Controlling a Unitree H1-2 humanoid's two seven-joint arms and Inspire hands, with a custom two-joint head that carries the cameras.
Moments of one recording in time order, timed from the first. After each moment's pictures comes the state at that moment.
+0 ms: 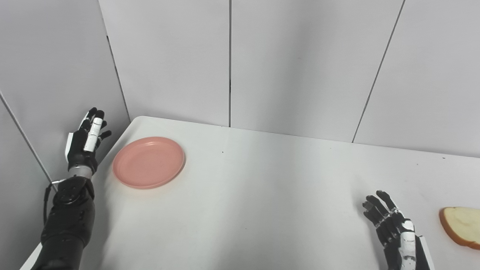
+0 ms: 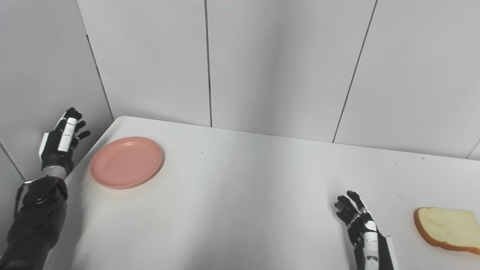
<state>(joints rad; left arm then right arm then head) -0.61 0.46 0.33 0.90 -0.20 -0.26 -0.02 0.02 -0.08 -0.06 -0.04 0.23 -0.17 0.12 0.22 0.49</state>
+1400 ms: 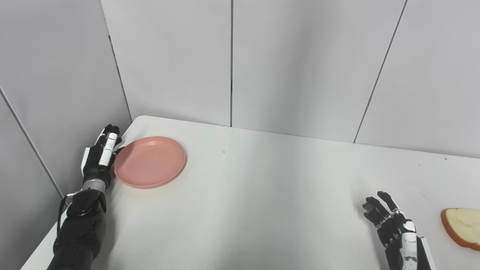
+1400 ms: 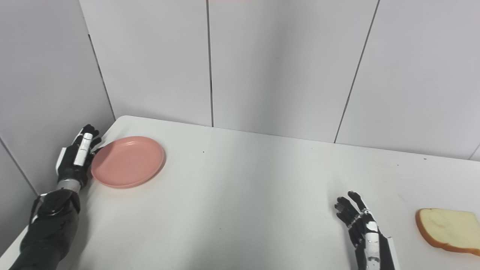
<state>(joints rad) -0.60 0.41 0.28 0.95 -0.20 -0.28 -0.04 0.03 -0.08 -0.06 -0.05 0.23 -0.17 0.12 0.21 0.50</state>
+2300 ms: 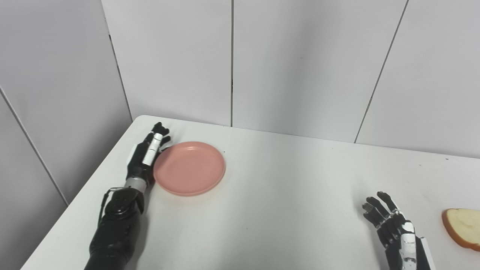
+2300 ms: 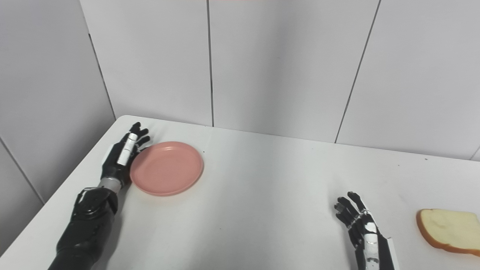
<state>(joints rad) -0.57 0.24 0.17 0.75 -0.18 -0.19 -0.10 0.03 -0.08 -0.06 -0.06 0.22 -0.17 0.12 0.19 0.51</state>
